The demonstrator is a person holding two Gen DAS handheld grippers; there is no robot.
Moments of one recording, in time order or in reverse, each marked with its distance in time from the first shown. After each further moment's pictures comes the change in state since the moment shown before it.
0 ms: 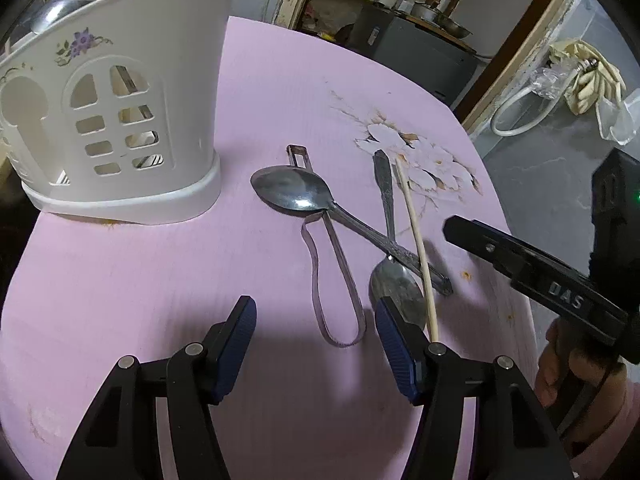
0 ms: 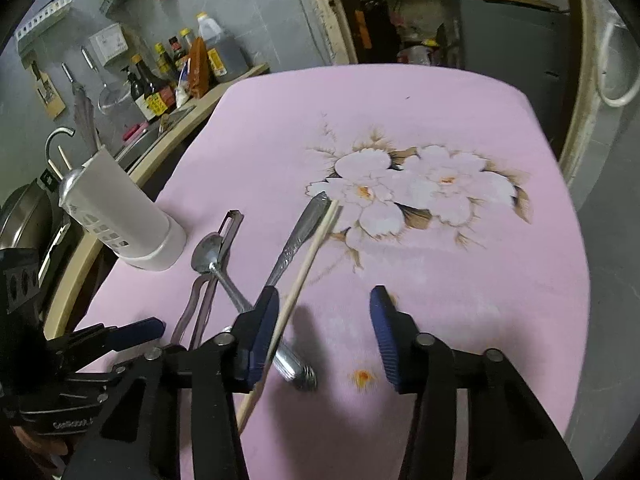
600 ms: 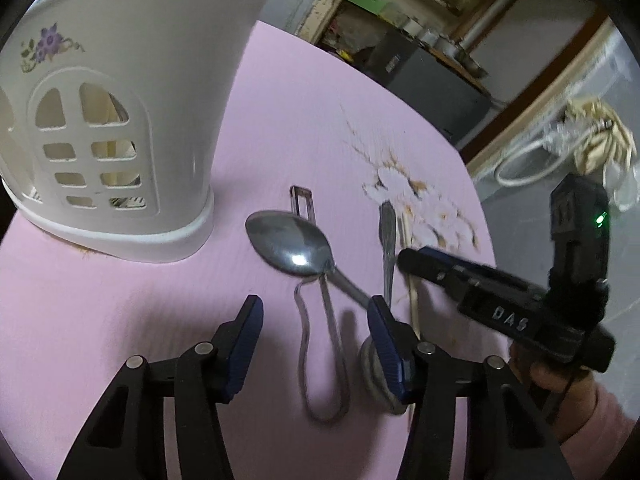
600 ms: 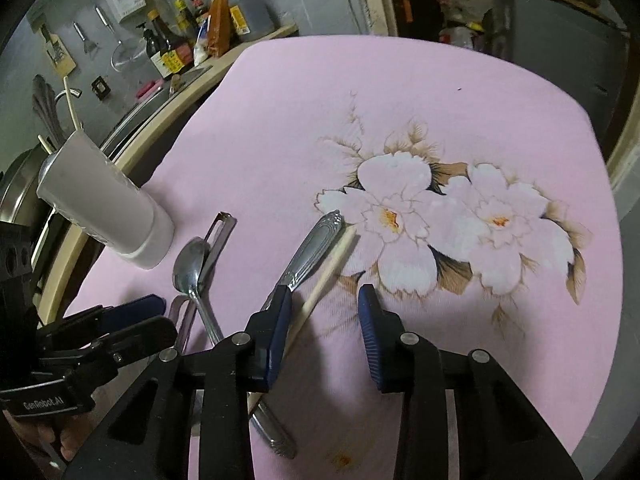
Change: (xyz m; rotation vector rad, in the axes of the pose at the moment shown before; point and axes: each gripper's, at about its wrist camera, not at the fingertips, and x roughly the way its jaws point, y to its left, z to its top) left arm 0.013 0.013 0.030 -0.170 -0.062 -0.079; right arm 0.040 0.001 0.042 -0.117 0.145 0.071
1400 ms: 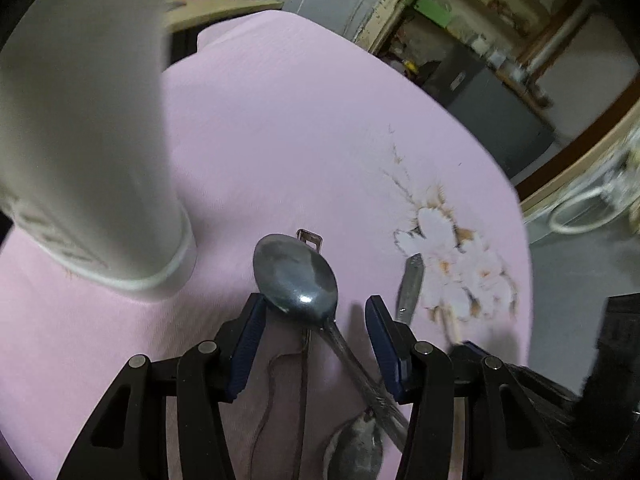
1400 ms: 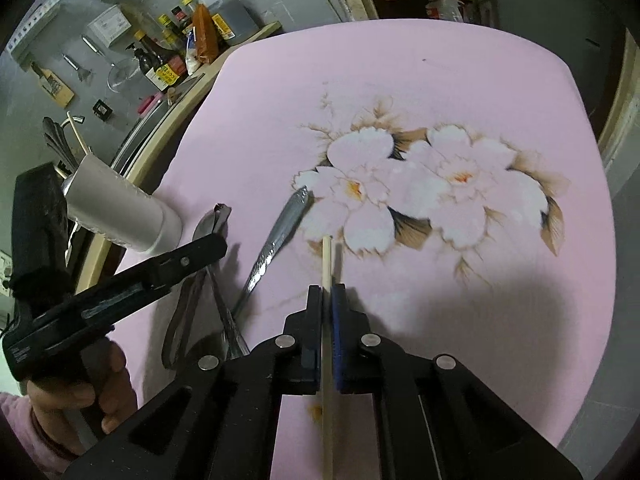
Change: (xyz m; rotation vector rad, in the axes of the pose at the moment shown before) left arm 0.046 -0.039 0.032 -0.122 -0.009 0.240; right arm -0.014 -0.035 -0.019 0.111 0.046 0.083
